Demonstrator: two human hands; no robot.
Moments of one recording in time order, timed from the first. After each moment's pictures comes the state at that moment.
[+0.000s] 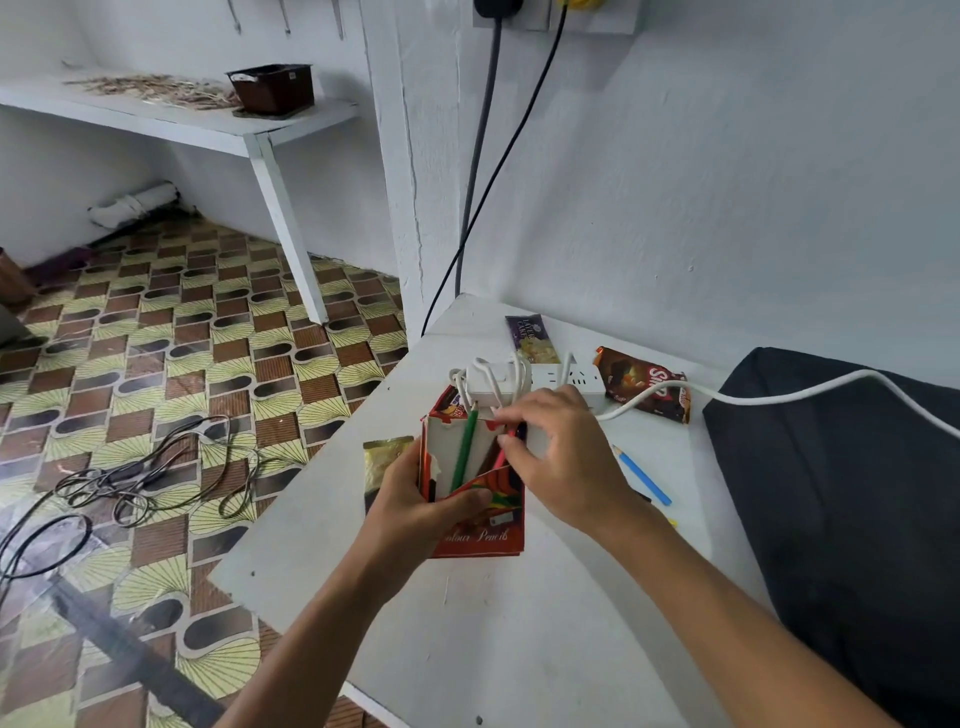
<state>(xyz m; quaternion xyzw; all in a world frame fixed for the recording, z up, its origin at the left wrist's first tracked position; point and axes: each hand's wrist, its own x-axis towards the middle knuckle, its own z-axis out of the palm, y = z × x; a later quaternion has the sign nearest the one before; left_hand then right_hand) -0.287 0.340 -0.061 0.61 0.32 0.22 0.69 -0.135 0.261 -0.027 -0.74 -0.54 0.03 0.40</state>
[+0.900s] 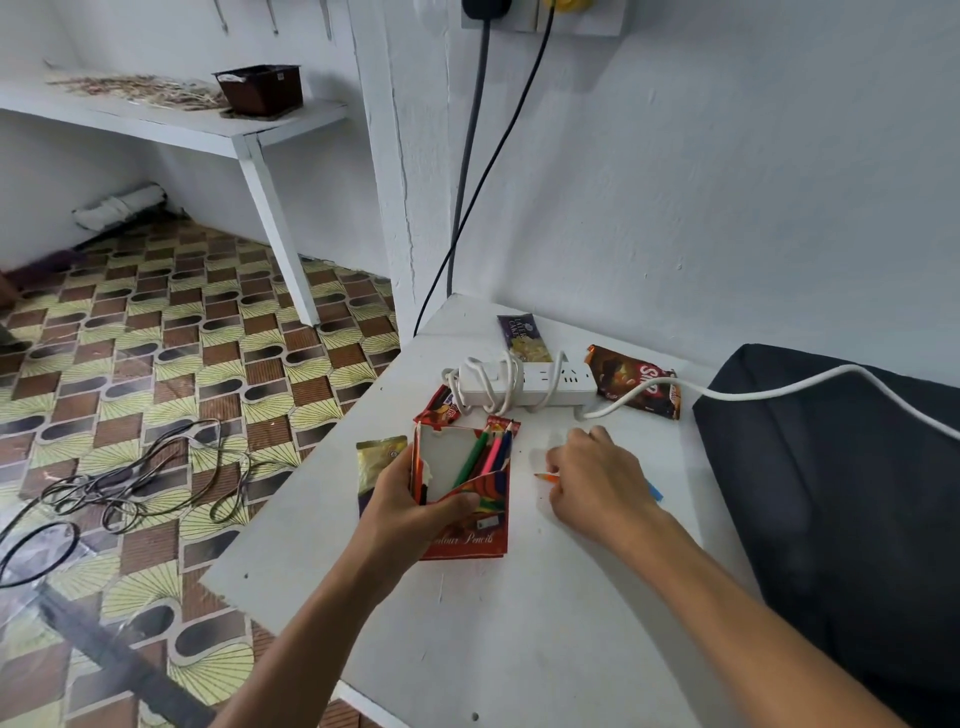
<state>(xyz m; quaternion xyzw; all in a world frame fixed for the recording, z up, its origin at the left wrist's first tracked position) -0.286 0.341 -0.066 0.61 0.36 0.20 0.68 -0.112 0.241 -0.052 -0.86 -0.52 0.03 0.01</state>
